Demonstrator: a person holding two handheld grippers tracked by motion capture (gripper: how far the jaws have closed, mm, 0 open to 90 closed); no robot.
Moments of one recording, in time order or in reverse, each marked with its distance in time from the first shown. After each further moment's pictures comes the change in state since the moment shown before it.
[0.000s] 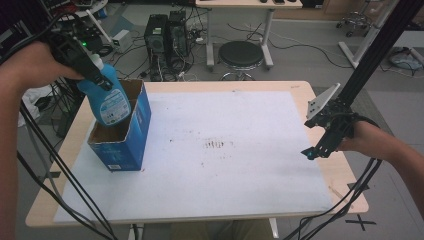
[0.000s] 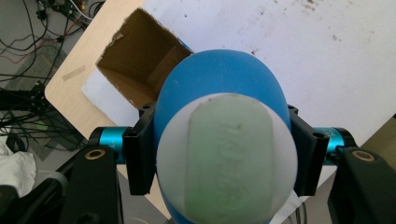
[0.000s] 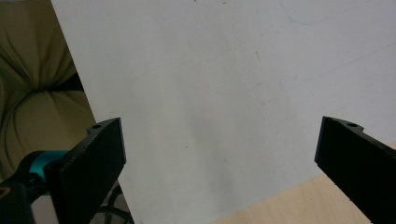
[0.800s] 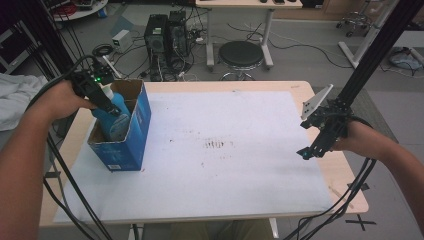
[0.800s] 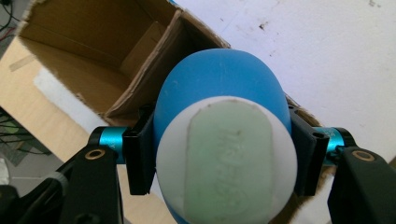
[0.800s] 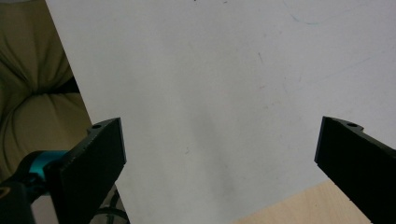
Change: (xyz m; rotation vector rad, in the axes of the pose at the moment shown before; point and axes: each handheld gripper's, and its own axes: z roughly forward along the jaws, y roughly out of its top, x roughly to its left) left arm 0.005 -0.032 0.098 0.026 -0.056 0.008; right arm -0.003 0.004 0.012 0.007 0.010 0.012
